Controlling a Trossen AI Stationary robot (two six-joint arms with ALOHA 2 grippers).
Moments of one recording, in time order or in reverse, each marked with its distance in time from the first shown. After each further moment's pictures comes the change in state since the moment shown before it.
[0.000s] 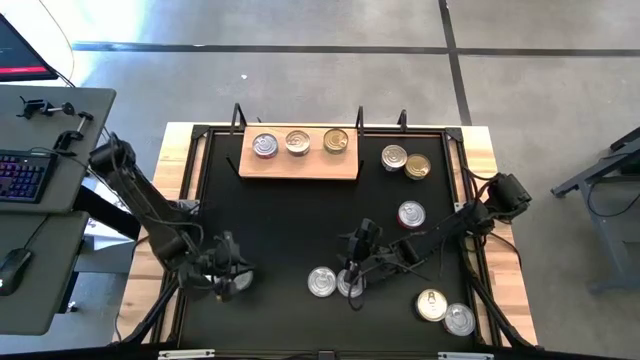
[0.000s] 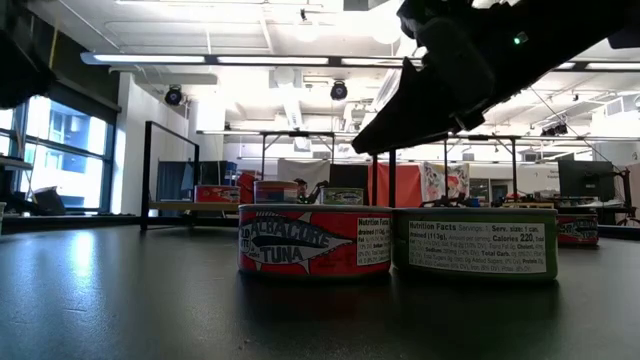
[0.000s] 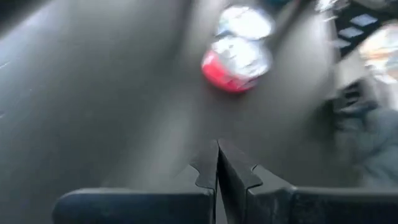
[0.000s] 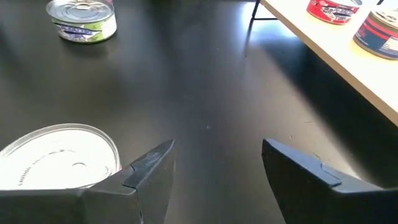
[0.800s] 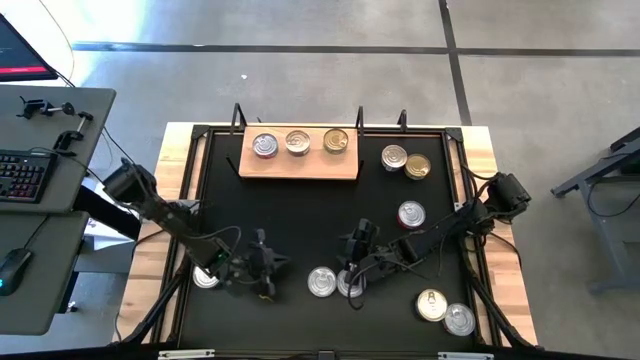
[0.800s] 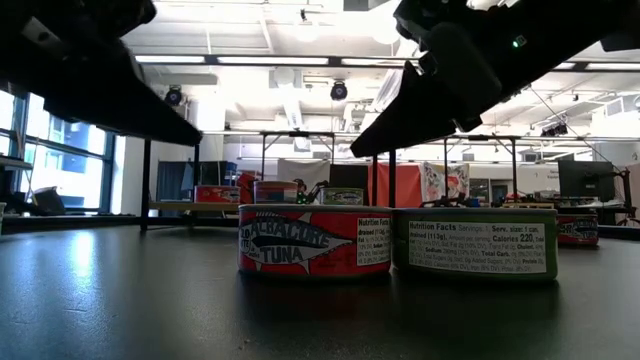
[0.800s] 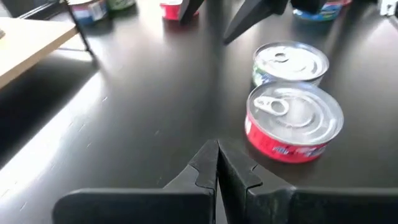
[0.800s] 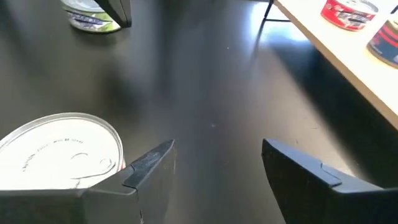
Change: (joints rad) left arm 0.237 0.378 0.000 0.633 -0.095 0.573; right arm -0.014 0.000 0.000 0.006 -0.049 -0.071
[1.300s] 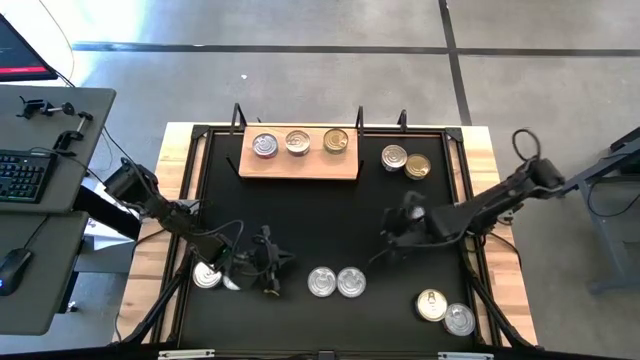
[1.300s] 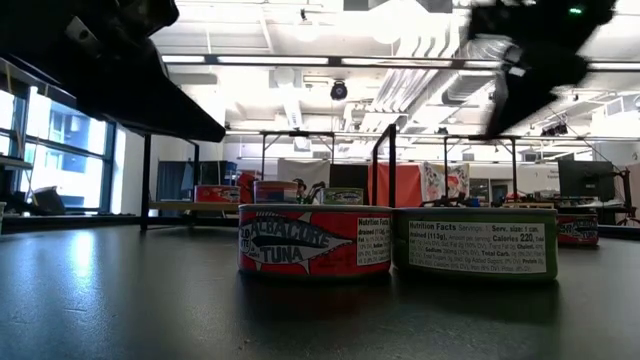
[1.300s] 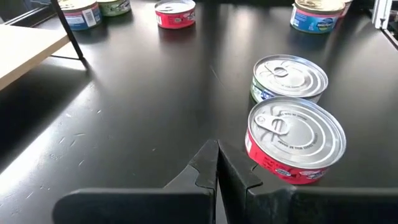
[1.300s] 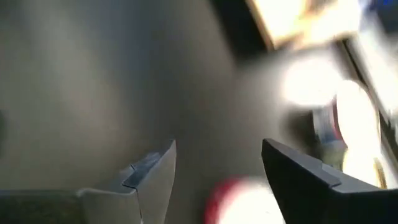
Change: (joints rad) left arm 0.063 0.006 0.000 0.072 0.059 0.052; right arm -0.042 -0.356 0.092 -1.164 -0.057 0.388
